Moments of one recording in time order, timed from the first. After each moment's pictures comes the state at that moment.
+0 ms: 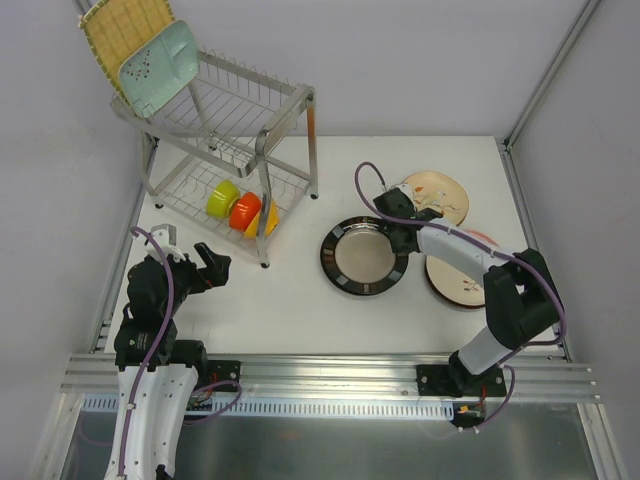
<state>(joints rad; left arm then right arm) 0.01 0.31 0.54 -0.60 0.17 -0.37 0.56 1.60 1.06 -0.55 0.49 0.25</state>
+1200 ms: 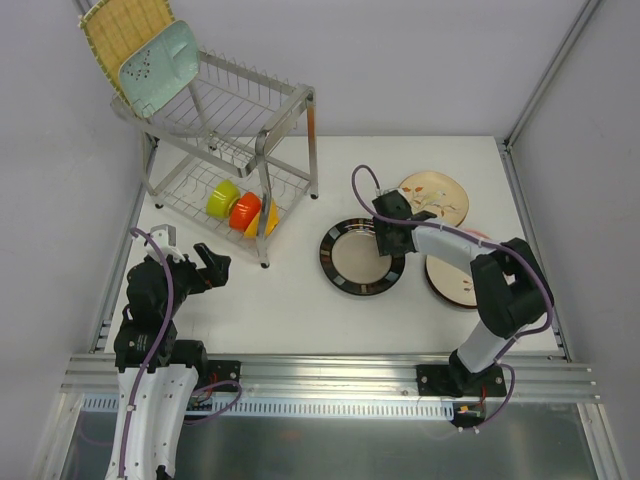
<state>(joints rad) 0.01 0.30 0.54 -0.60 0.18 -0.37 0.53 1.67 1.02 -0.44 0.34 0.24</state>
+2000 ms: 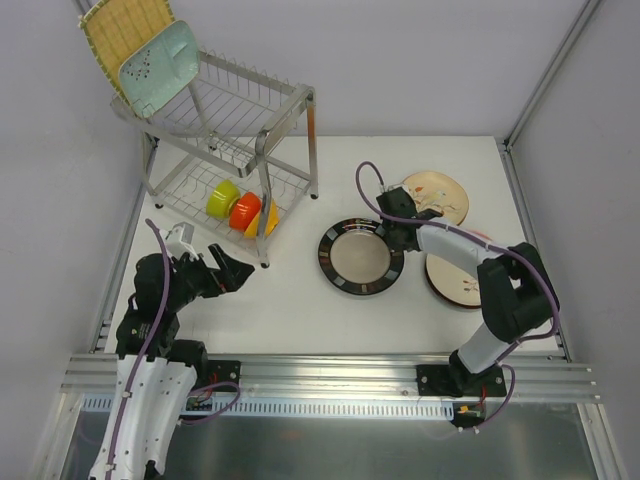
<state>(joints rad) -0.04 0.38 0.54 -0.60 0.42 -0.53 0.52 1.65 1.04 -0.46 0.38 0.22</state>
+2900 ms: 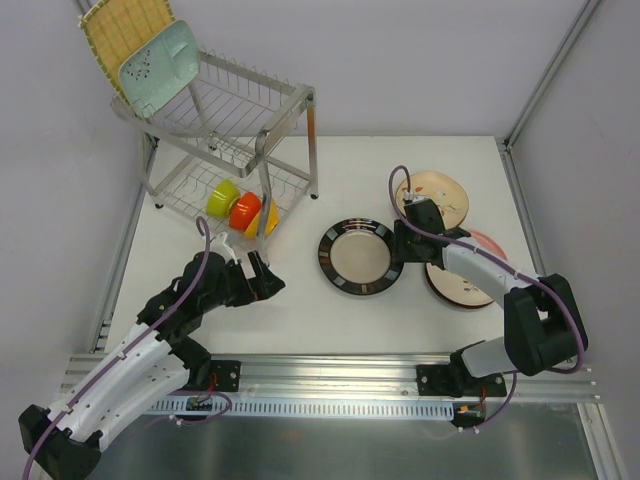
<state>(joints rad) -0.59 0.58 0.50 -0.52 0.07 -0.81 0.43 1.42 0.83 -0.38 0.13 0.33</state>
